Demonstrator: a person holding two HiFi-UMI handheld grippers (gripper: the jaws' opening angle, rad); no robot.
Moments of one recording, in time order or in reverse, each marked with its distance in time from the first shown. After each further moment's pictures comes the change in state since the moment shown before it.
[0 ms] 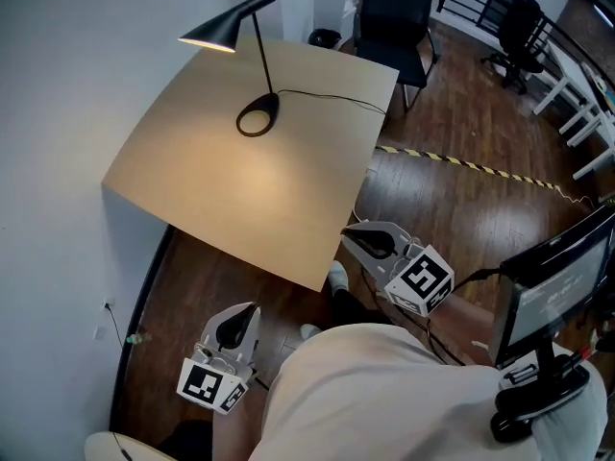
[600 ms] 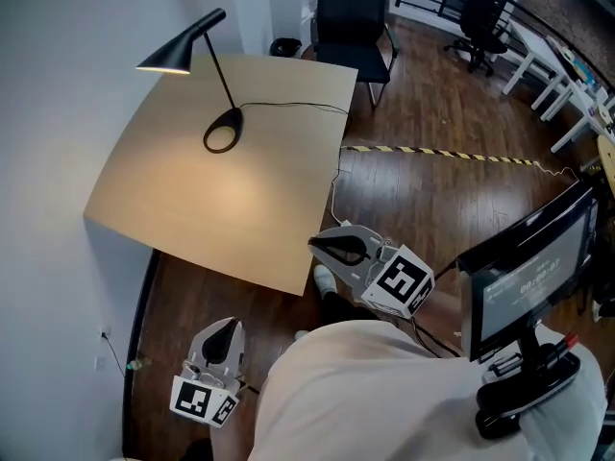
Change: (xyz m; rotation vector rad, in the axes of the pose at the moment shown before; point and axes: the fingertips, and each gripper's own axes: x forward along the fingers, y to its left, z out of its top) left arm -0.001 -0.012 -0.004 0.017 0.015 -0.029; right arm -0.020 0.018 0.026 -0.016 -0.059 0.017
